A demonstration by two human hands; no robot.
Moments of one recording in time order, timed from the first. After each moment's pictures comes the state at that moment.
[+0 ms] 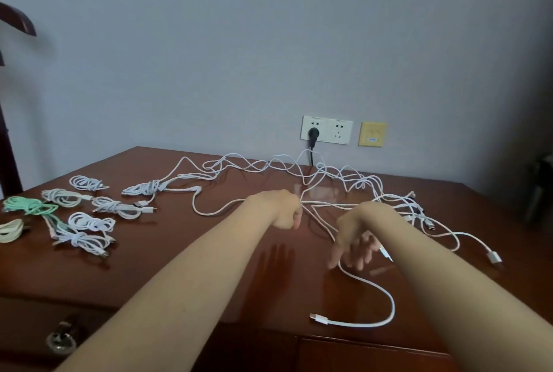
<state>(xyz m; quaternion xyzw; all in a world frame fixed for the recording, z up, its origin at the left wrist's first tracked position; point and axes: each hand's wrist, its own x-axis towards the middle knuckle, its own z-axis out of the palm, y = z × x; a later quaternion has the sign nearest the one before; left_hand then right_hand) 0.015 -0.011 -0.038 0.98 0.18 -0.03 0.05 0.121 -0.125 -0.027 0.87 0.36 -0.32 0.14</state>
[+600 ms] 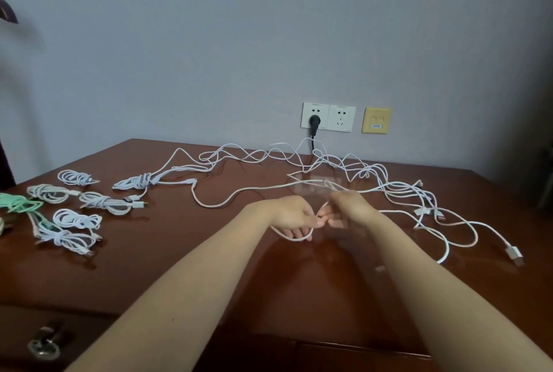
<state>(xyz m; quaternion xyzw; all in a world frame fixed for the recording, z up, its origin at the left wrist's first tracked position) 0.041 -0.013 -0.070 0.91 0.17 -0.05 0.37 0.151 -0.105 -0.075 0.72 0.27 -0.31 -0.56</state>
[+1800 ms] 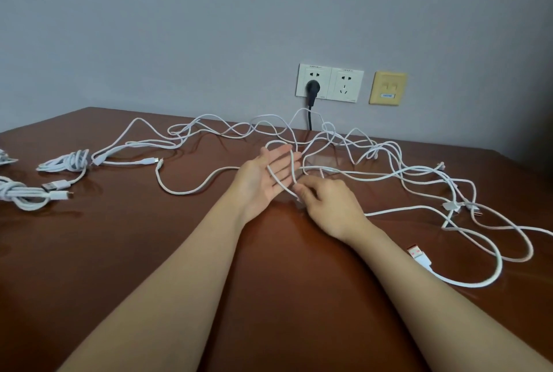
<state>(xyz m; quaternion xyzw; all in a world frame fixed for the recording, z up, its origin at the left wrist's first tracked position) 0.086 0.039 -0.106 0.45 0.13 0.27 0.84 0.181 -0.067 -0.120 0.78 0.55 0.06 -0.30</state>
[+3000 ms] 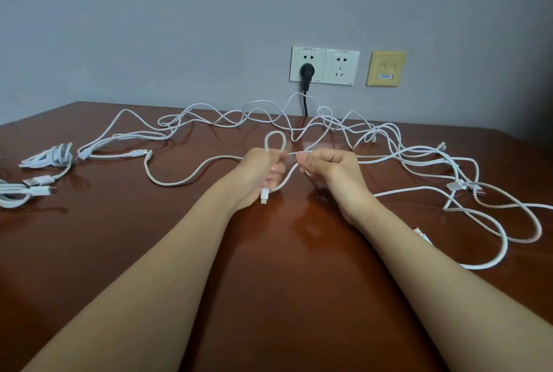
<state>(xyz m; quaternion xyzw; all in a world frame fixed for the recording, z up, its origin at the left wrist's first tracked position) 0.102 0.033 -0.100 0.61 0.30 0.21 0.70 0.181 -0.070 -0.112 0.62 0.42 -0.18 -0.63</state>
